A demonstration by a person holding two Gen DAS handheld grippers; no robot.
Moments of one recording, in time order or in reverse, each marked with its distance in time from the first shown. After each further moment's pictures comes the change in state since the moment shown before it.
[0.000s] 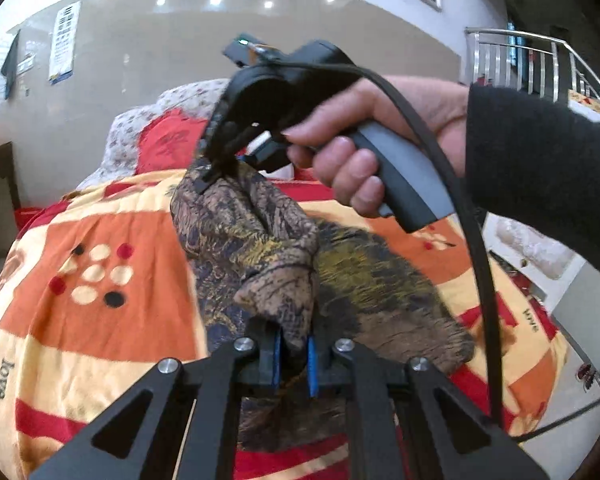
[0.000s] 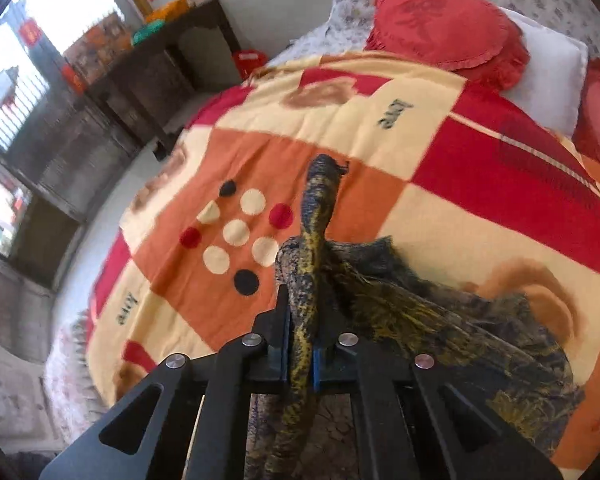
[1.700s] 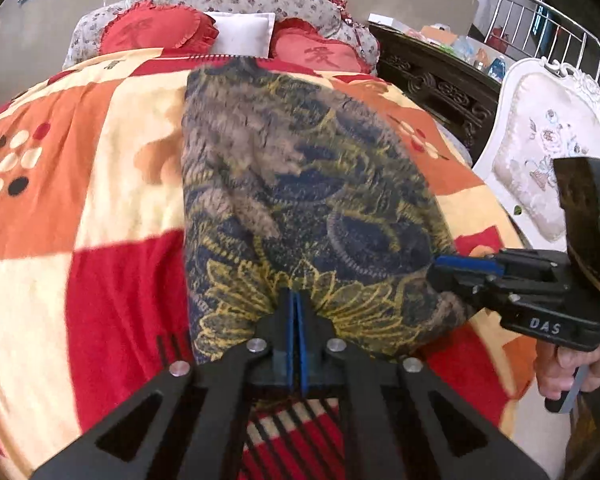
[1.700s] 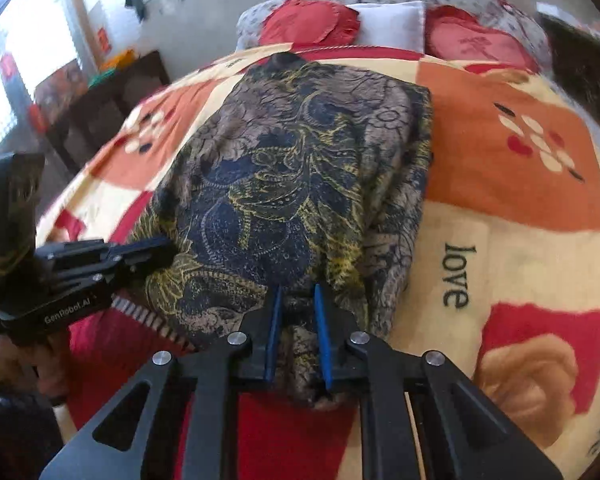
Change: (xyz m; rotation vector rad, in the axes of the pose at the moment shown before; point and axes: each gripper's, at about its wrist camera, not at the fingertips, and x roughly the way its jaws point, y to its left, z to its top) left arm 0.082 -0.036 -0.050 -0.102 0.363 -0.086; right arm -0.087 -0.098 -0.308 0.113 -0.188 -0.218
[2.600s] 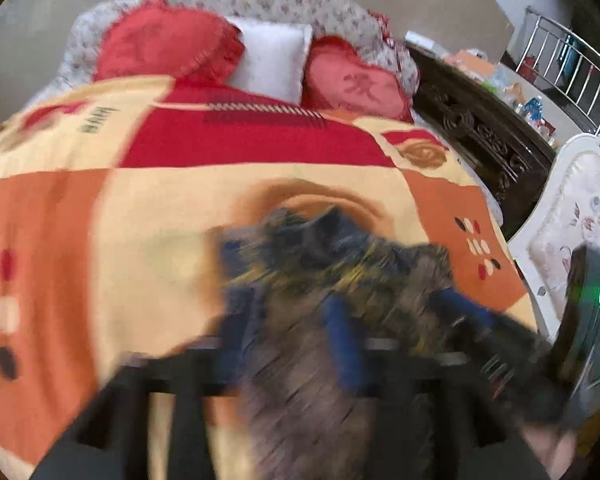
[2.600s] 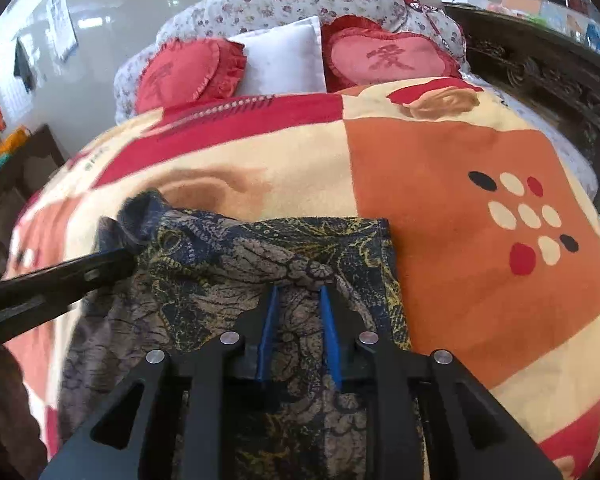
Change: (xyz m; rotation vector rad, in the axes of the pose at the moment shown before) left arm 0.058 0.072 0.155 -0.071 -0.029 0.034; right arm 0.071 -0.041 0.129 0.304 -0.168 -0.261
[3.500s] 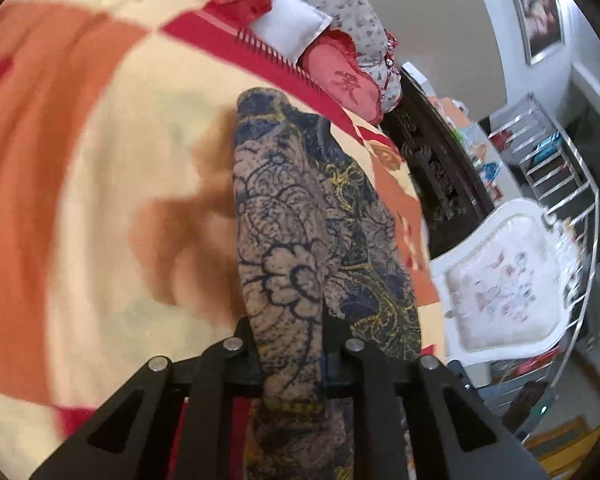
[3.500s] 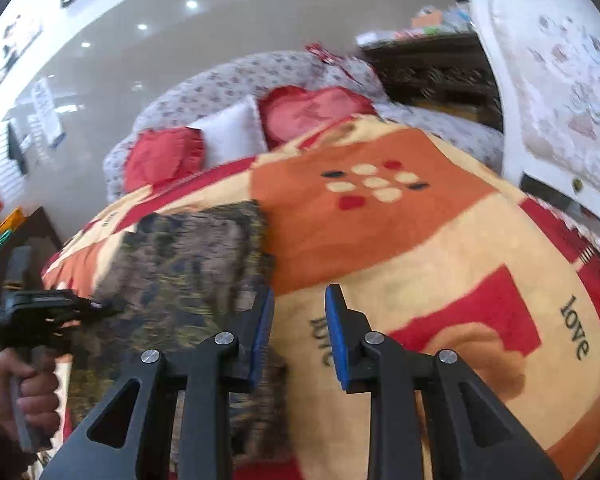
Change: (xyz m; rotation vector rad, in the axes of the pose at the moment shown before) left arm -0.009 0.050 -0.052 -0.290 0.102 -0.318; right arm -0.136 -0.075 -0.111 0.194 -0.243 -0.092
